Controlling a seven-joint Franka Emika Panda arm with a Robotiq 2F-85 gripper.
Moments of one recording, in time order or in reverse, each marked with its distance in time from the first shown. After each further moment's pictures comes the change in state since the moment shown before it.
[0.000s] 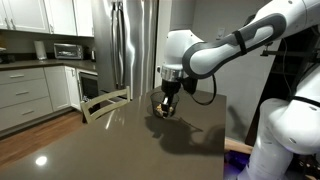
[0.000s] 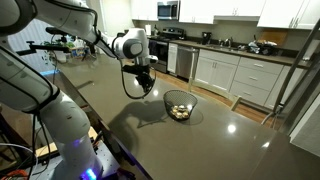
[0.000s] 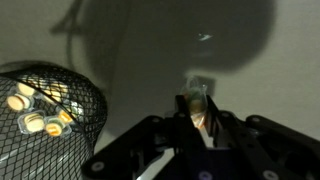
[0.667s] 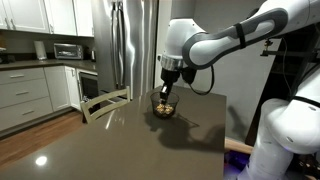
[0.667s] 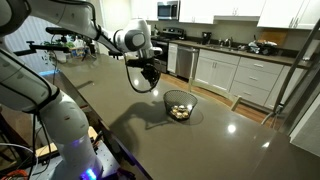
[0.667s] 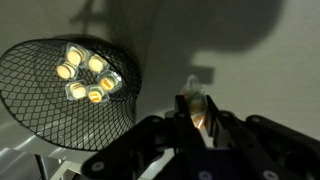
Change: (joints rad) arm -0.052 -0.019 0.000 0.073 -0.083 -0.022 0.001
